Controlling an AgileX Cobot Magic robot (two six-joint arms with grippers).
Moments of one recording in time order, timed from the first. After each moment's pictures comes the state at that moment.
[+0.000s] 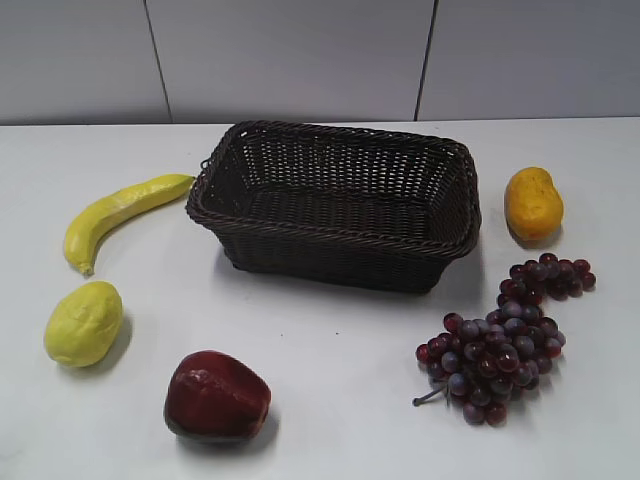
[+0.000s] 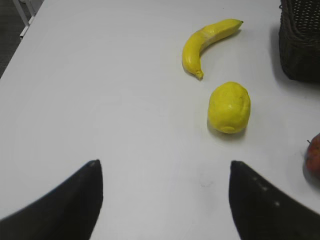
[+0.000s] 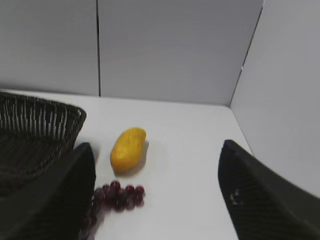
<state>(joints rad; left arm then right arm) -0.09 -0.01 -0.48 0.03 1.08 0.05 0.04 0.25 -0.50 -0.05 0.42 -0.09</state>
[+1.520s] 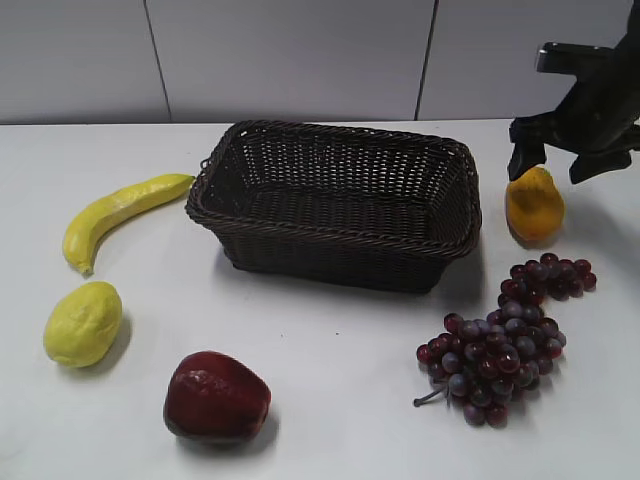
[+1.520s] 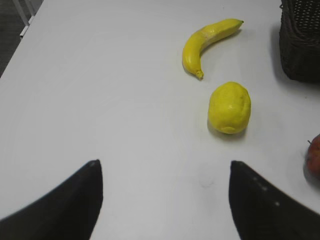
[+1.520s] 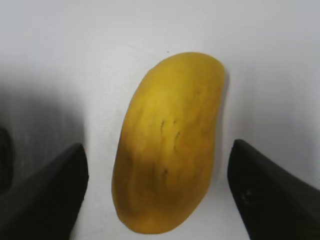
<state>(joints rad) -0.09 -0.01 -0.48 0.03 1.08 0.05 0.04 2.10 -1.52 0.11 0.69 -0.04</state>
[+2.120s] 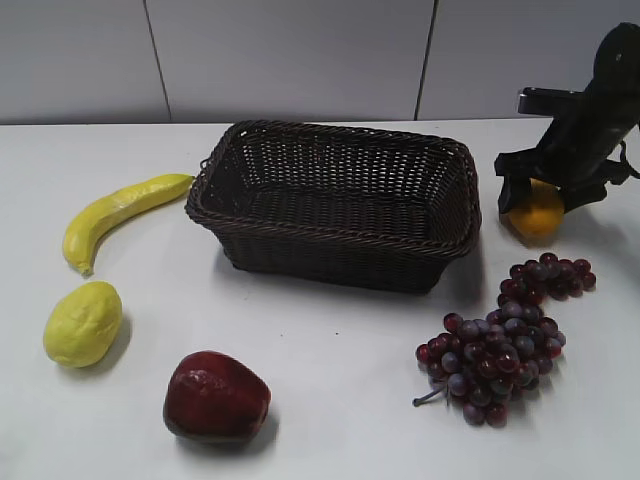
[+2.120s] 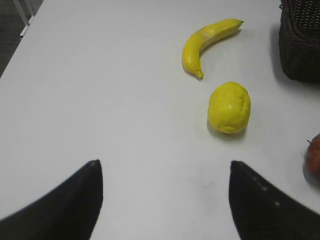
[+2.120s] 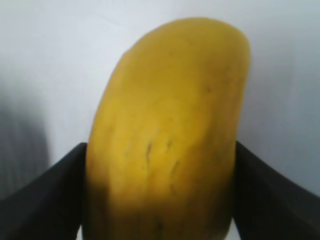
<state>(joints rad) -0.09 -0.01 -0.48 0.03 1.08 0.05 0.04 2.23 -1.58 0.11 0.73 -0.04</state>
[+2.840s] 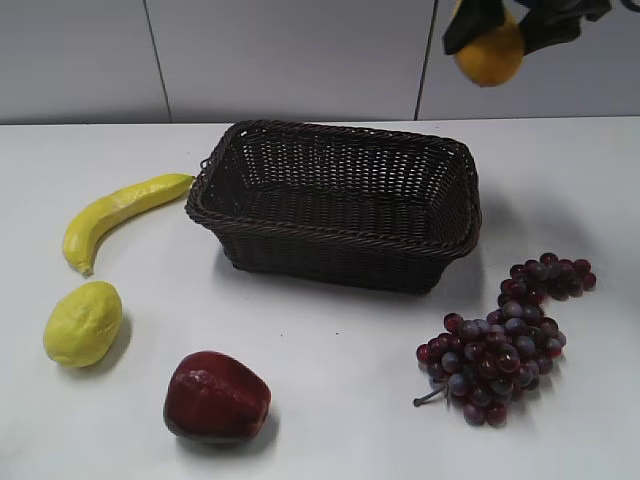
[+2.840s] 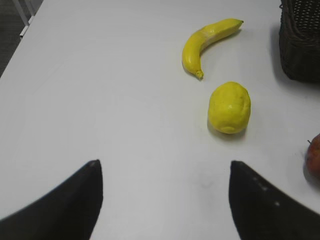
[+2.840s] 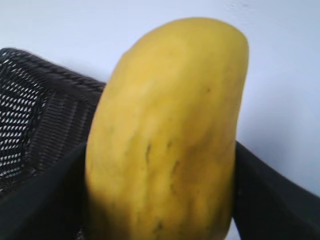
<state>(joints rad) -0.09 -0.01 -0.48 0.03 1.08 0.05 0.18 1.97 -1.84 0.34 0.99 -0.16</state>
